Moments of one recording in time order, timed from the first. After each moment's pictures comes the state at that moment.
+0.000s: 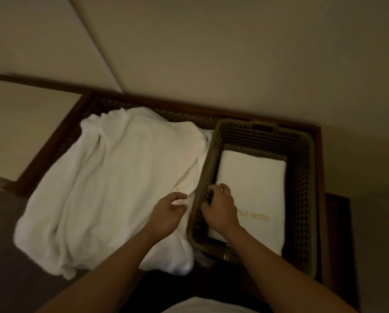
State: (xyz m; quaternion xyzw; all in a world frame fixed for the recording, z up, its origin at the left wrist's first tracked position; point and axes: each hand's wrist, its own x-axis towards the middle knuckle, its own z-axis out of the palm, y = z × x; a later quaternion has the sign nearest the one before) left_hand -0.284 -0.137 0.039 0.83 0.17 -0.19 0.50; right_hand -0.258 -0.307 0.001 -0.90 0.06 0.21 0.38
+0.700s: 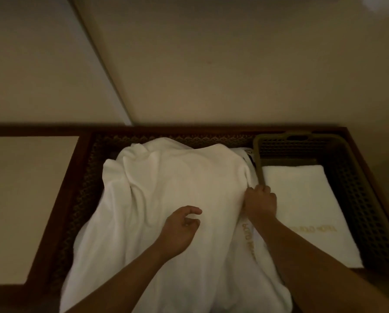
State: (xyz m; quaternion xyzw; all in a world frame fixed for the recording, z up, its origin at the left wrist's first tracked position) left_hand -0.154 0.085 0.013 0.81 0.01 -0.28 0.51; right_hand -0.134 -0.161 -0.022 -0.97 0.17 0.15 -0.02
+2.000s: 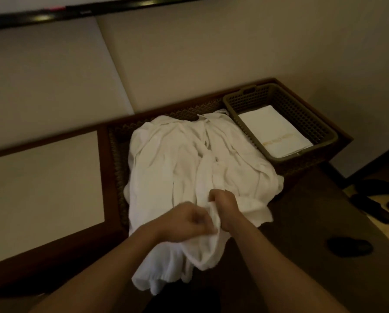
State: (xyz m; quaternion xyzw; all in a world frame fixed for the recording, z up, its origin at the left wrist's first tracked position) left_hand -0.330 0.299 0.120 0.74 -0.40 -0.44 0.31; right_hand -0.387 0.152 0.063 -0.52 0.47 0.00 0.71
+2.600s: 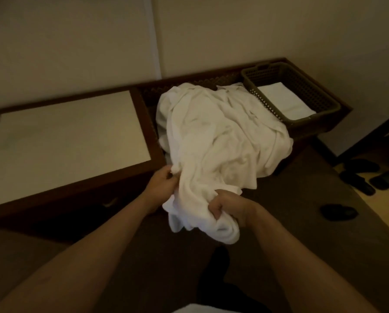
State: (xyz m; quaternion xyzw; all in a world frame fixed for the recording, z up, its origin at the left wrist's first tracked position) left_hand -0.355 0.518 0.077 0.79 -0.12 -0.31 0.52; right_hand -0.495 0.361 0.096 -0.63 0.28 0.21 0.69
